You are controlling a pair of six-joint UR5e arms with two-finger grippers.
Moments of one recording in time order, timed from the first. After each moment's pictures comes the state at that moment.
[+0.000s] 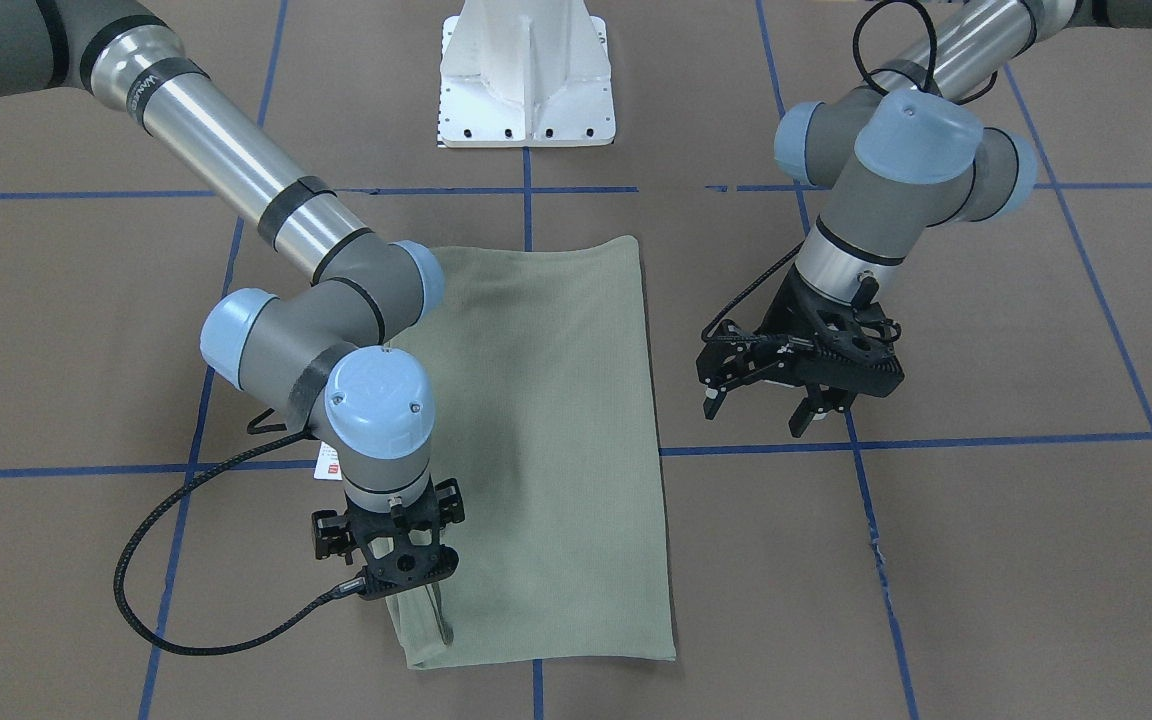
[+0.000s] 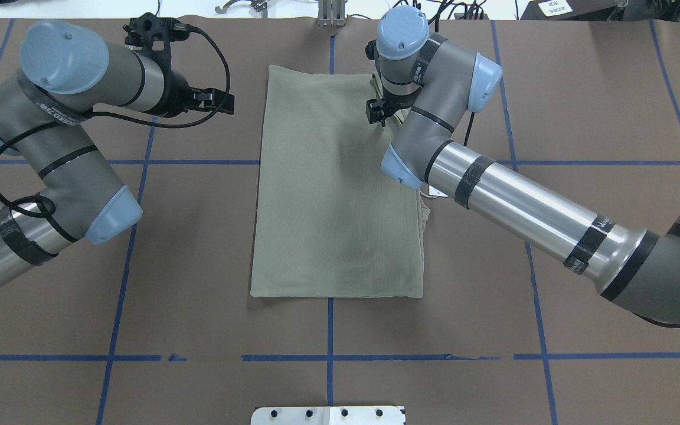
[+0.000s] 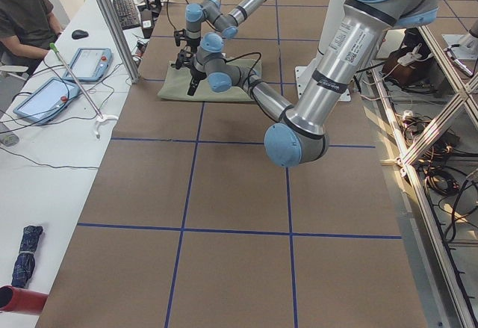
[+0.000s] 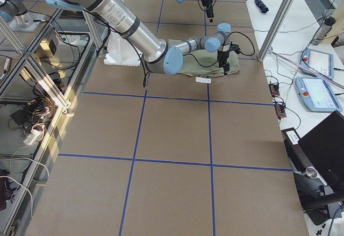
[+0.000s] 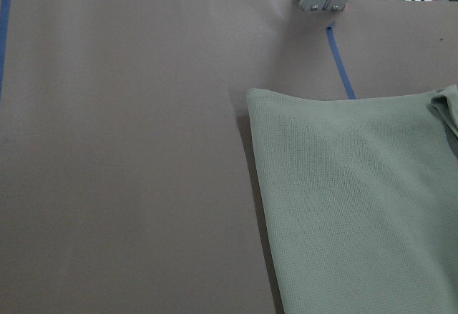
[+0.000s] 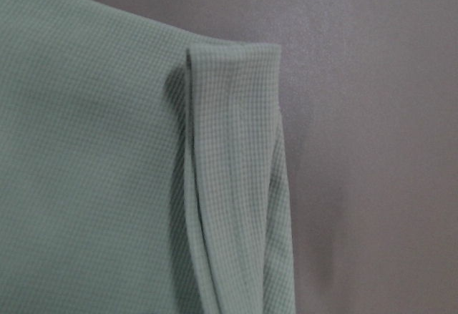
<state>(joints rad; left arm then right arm) -0.82 -2.11 -1.60 -2.10 -1.87 -0.99 0.77 -0.56 0.84 -1.27 1.83 0.68</state>
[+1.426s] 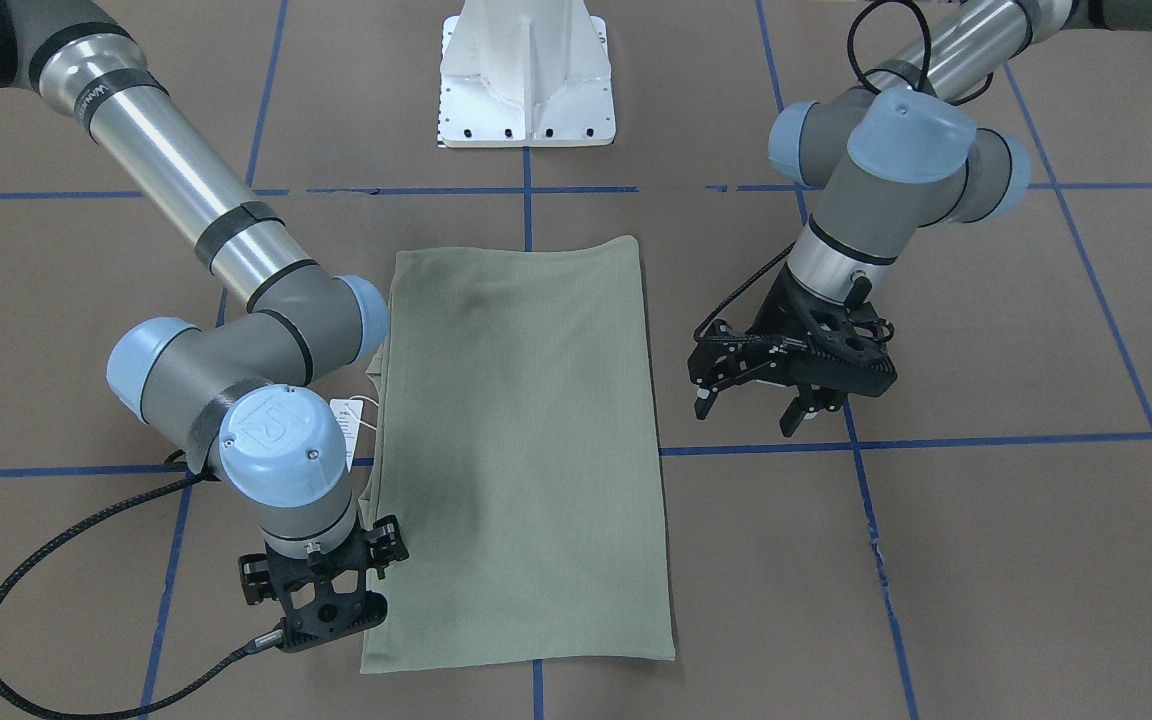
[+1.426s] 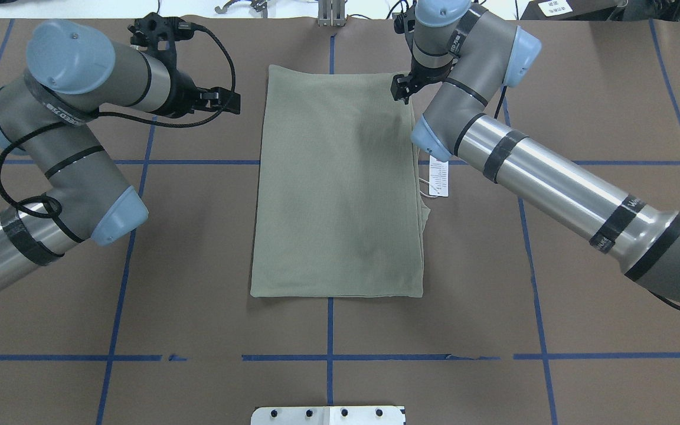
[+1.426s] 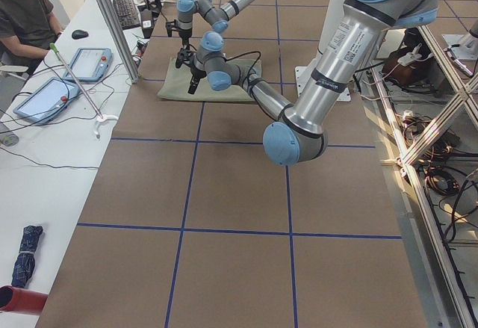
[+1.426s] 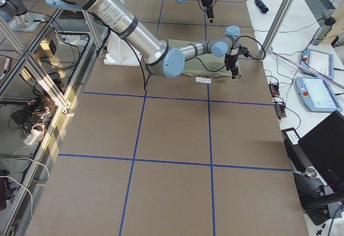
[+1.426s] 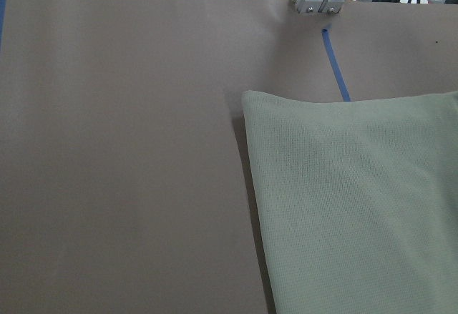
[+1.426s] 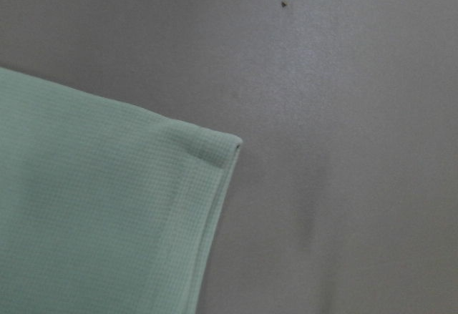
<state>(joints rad) -0.80 -2.12 -1.59 -2.10 -1.89 -1.05 0.85 -0.61 0.91 -1.26 1.92 0.61</state>
